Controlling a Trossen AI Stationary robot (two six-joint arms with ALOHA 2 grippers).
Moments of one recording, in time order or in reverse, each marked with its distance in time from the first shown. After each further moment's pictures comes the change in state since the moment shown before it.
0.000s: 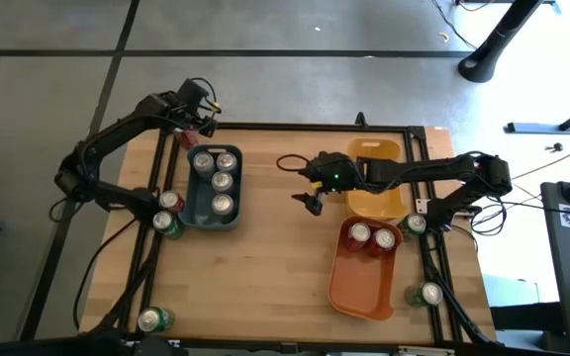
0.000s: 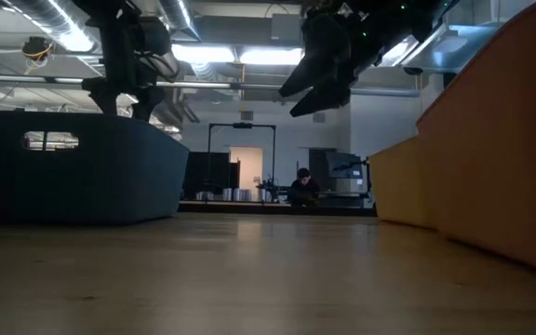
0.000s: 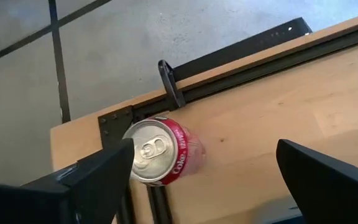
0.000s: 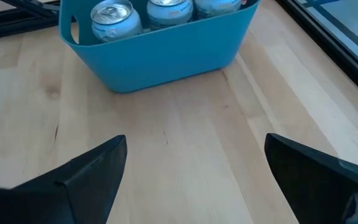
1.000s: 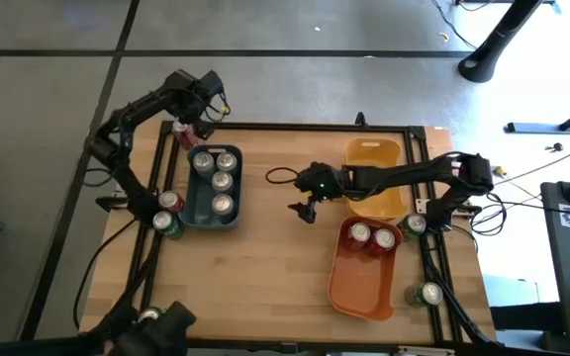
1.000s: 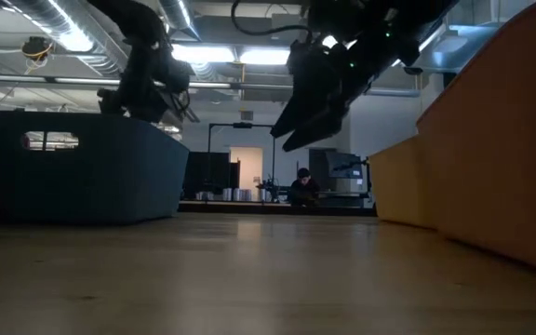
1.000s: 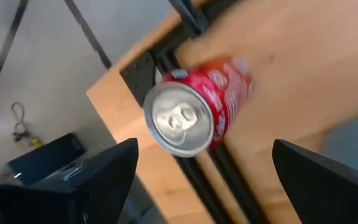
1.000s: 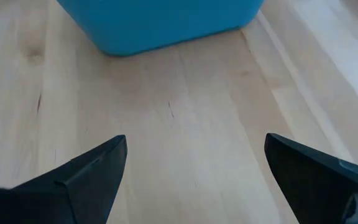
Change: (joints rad) left arm 0.066 0.379 0.303 -0.434 -0.035 0.199; right arm 0.013 0.149 0.000 0.032 -0.017 0.018
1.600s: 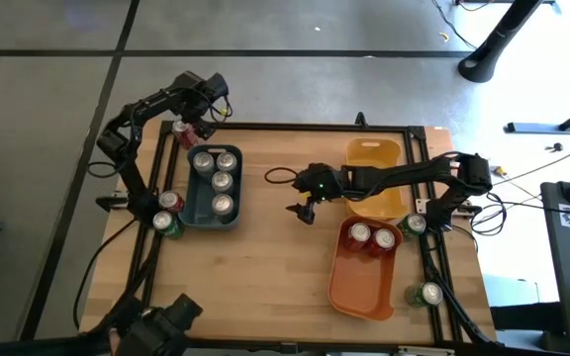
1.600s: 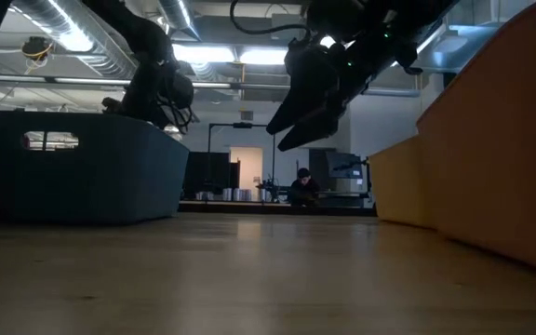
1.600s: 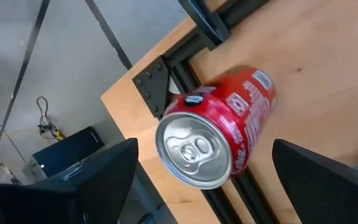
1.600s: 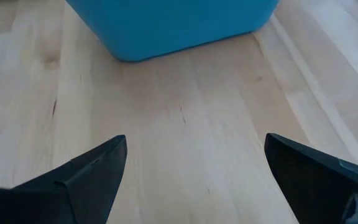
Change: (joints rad) left arm 0.010 0.077 0.001 0.048 -0.081 0.009; right arm 0.006 0.007 0.000 0.033 -0.046 0.005
